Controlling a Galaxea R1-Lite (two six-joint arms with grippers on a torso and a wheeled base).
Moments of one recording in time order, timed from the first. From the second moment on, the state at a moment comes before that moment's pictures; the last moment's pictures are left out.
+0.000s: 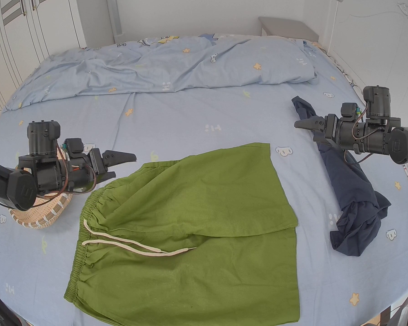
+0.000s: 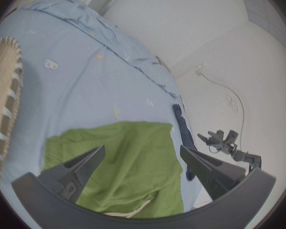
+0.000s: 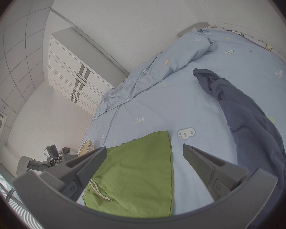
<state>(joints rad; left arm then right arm) -0.07 1.80 -0.90 -0.48 -0.58 -0.53 0.12 1.88 -1.26 -0.22 0.52 0.38</state>
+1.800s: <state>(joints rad) 0.11 2.09 -1.00 -0.51 -0.57 -0.48 0.14 1.88 -1.24 -0.22 0.51 0.37</state>
